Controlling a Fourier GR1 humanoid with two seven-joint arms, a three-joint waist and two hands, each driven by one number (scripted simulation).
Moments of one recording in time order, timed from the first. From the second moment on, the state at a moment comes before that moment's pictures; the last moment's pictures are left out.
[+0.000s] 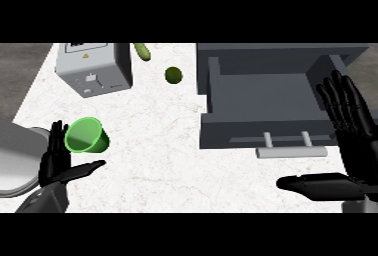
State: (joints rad) left arm -0.46 0.31 0.44 -0.17 0.11 -0.22 -0.98; right arm -0.08 -0.12 -0.07 -1.96 0.01 0.16 -0.01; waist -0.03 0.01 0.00
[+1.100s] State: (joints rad) left arm -0.51 0.23 0.44 -0.25 0.15 -0.38 -0.95; right arm -0.10 -0.12 -0.08 -1.92 0.02 0.17 -0.01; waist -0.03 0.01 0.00
